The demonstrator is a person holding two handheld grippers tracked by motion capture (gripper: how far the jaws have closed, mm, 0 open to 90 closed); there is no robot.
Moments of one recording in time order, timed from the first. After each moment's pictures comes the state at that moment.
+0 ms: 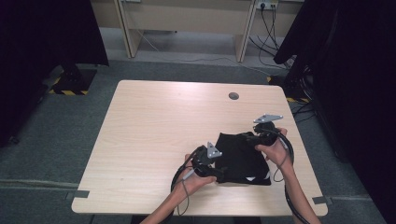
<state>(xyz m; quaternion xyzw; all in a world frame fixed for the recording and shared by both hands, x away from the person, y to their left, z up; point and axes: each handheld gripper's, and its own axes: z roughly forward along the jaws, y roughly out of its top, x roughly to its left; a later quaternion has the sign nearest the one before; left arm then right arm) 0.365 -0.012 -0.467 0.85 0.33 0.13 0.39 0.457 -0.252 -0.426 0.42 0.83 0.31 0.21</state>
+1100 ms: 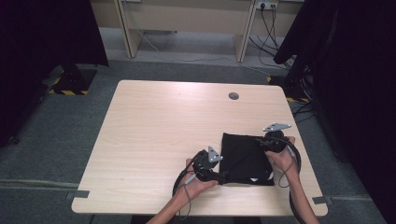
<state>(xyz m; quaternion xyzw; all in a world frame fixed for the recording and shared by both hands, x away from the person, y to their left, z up) 0.358 -0.015 -0.472 0.84 0.34 0.12 0.40 0.451 -0.291 -0.458 0.44 0.82 0.28 0.22</state>
